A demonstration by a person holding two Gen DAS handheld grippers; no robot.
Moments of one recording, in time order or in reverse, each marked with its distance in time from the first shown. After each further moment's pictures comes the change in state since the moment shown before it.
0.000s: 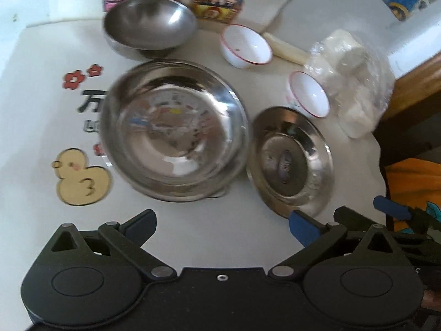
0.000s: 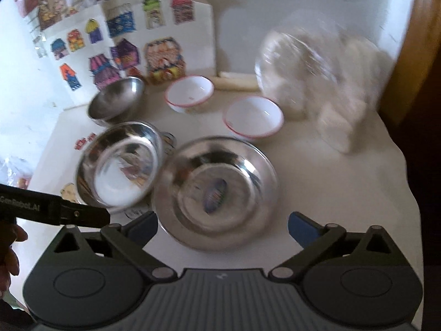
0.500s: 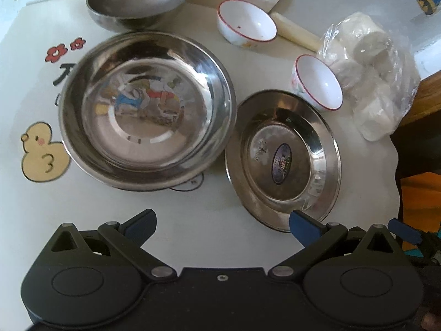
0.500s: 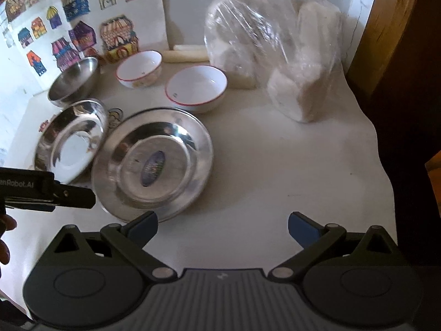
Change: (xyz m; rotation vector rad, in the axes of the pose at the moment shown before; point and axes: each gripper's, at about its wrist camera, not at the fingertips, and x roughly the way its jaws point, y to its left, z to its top) left arm 0.045 -0.036 0.002 -0.110 0.036 0.082; right arm 0.021 -0.061 -0.006 -0.013 0.090 -0.052
